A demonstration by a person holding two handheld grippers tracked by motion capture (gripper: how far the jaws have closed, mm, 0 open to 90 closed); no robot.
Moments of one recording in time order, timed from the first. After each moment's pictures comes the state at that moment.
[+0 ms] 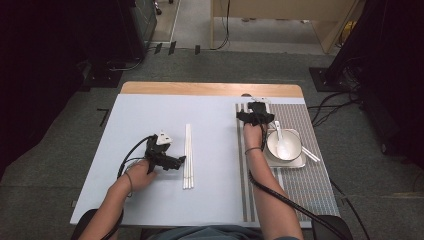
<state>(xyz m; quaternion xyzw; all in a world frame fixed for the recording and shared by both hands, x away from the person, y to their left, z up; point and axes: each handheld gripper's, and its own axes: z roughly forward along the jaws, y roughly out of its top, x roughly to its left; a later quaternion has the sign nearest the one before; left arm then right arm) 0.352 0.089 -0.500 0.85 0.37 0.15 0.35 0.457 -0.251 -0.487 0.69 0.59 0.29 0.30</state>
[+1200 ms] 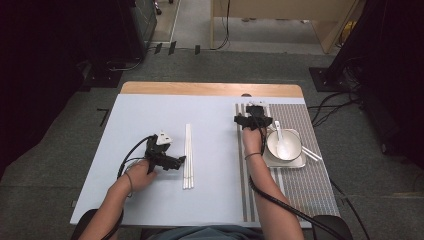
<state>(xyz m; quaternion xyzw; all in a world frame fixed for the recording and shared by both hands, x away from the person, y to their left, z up) 0.352 0.089 -0.500 0.85 0.37 0.15 0.35 0.442 -0.242 -0.487 0.68 0.60 0.29 0.29</state>
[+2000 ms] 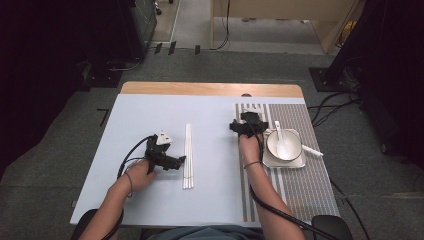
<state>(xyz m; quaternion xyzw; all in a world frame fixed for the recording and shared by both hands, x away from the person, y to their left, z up) 0.352 0.089 -0.500 0.85 0.37 0.15 0.35 0.419 -0.227 -0.490 0.66 0.63 0.30 0.29</state>
